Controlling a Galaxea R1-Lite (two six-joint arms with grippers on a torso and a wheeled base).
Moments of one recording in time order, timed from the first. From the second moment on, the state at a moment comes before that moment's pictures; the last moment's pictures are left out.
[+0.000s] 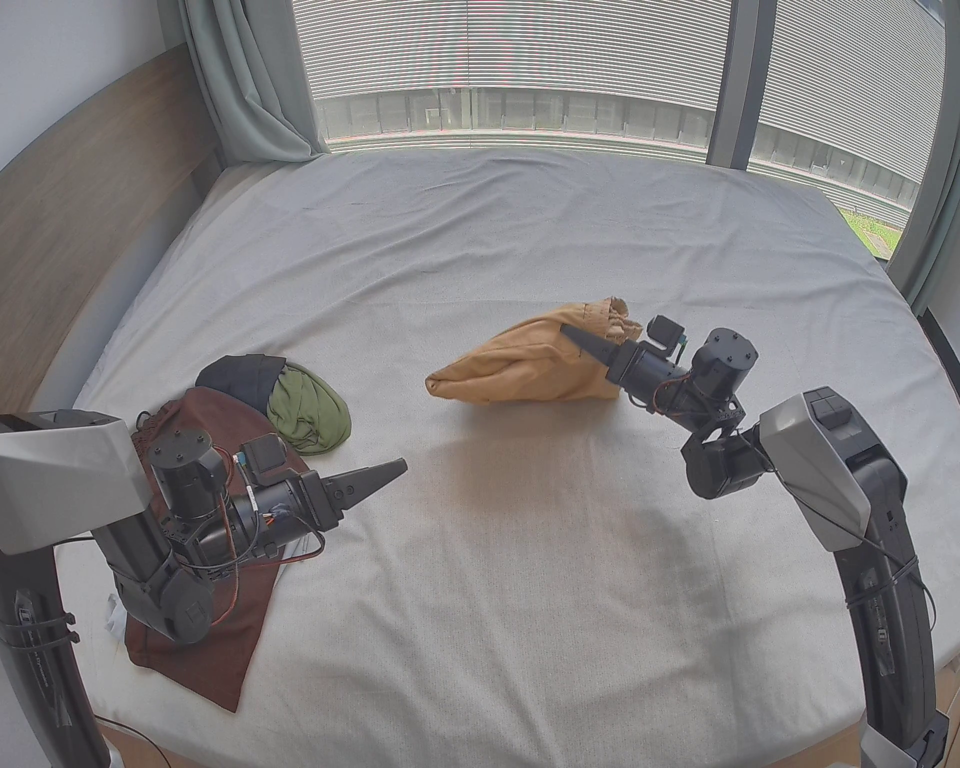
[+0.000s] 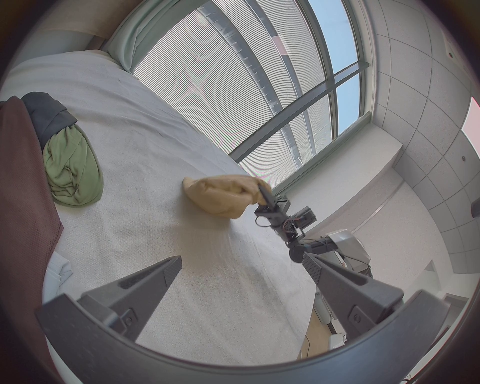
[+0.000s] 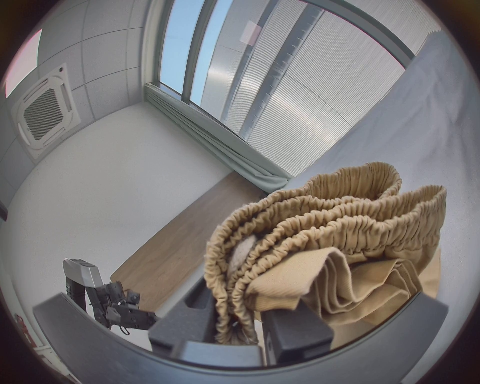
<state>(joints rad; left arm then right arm) -0.23 2.18 -0.55 -1.55 -0.66 -0.60 0.25 2.67 -1.77 -1.27 0.70 0.77</state>
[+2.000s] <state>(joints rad) -0.22 2.17 -0.54 -1.55 -0.67 -0.59 0.30 2.55 -0.77 -1.54 0.72 0.58</state>
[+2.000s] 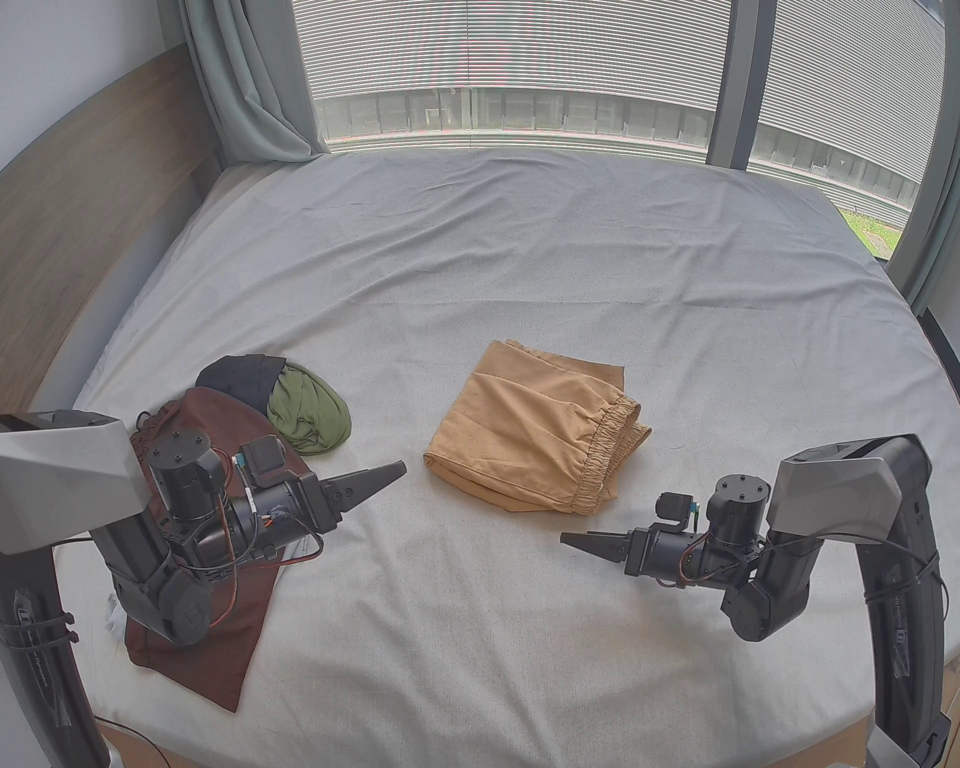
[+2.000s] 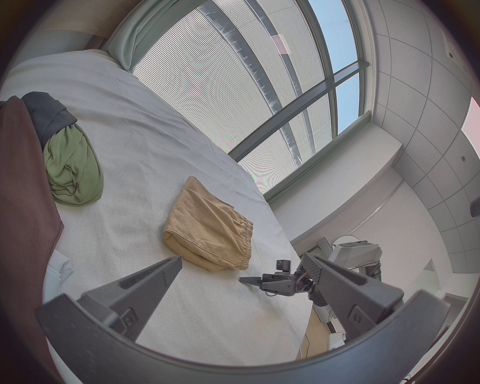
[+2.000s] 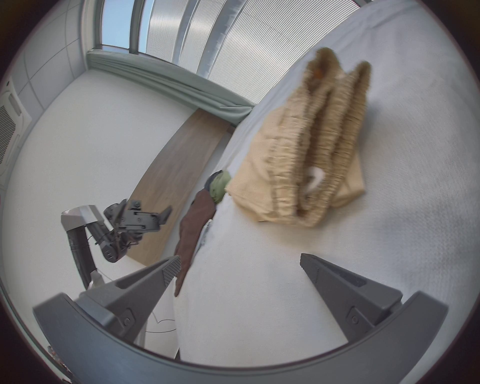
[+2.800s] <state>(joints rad) -0.22 2.17 -0.54 -1.55 -0.67 -0.59 0.27 2.46 -1.08 -1.52 0.71 0.74</state>
